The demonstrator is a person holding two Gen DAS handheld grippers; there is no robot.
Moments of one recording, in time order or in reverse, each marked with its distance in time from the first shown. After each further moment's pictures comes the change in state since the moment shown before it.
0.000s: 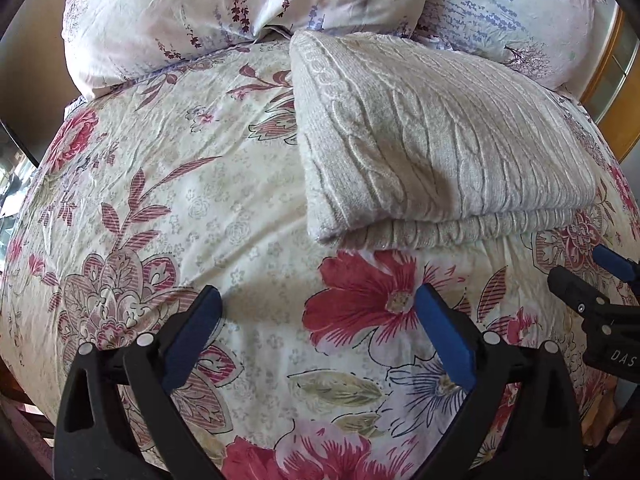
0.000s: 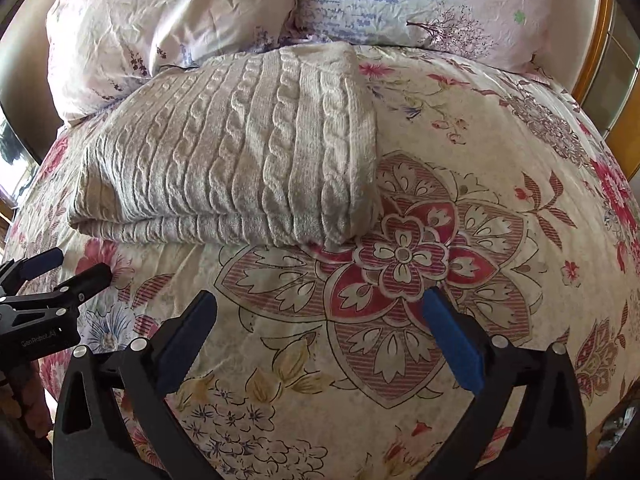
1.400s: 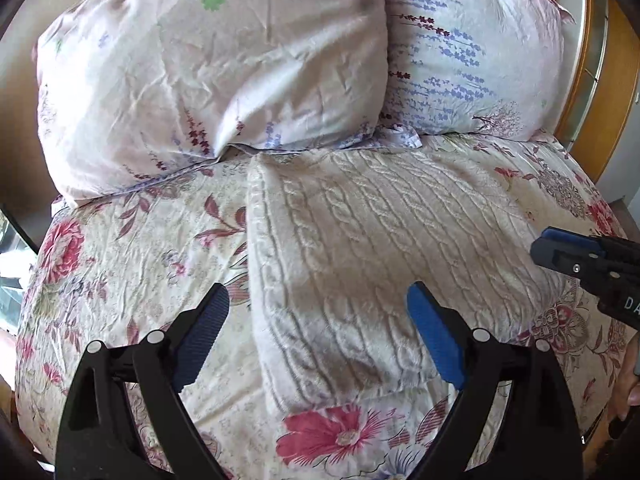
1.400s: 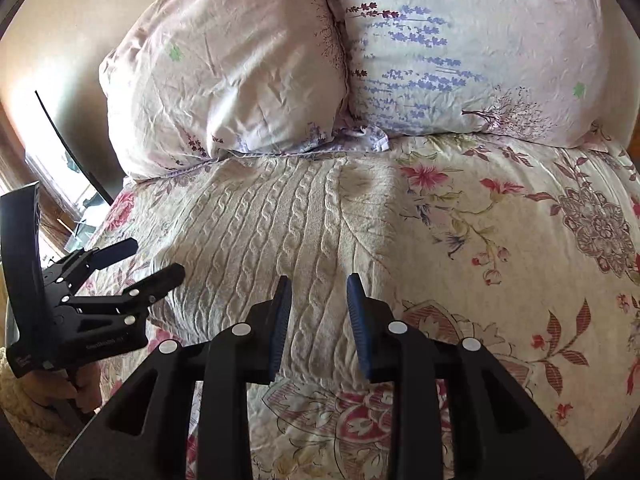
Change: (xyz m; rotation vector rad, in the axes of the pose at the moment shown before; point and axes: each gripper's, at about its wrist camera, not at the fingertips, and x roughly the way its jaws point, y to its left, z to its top) left arm -0.028 -0.025 0.072 0.080 -0.212 -0.017; right arm -0.034 -0.020 0.087 -0.067 -0.131 0.270
